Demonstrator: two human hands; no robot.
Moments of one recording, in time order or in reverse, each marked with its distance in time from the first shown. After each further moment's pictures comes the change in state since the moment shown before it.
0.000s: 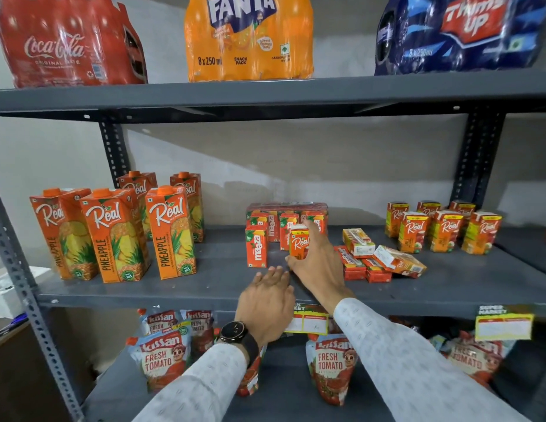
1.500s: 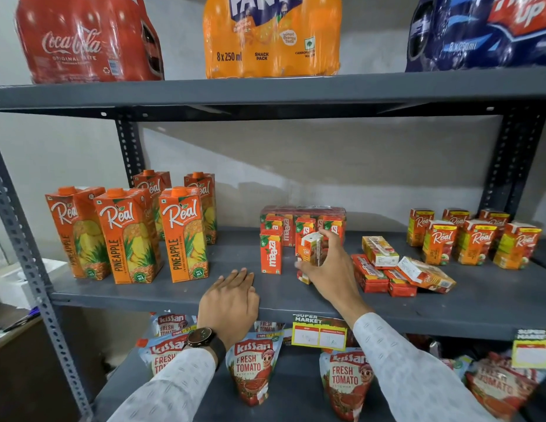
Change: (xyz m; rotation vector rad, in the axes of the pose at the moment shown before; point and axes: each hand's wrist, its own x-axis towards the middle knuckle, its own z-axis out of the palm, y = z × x) left_hand -0.010 -0.081 -0.015 0.153 0.054 -0.204; right_hand 0.010 0.012 0.015 0.296 -0.095 0.125
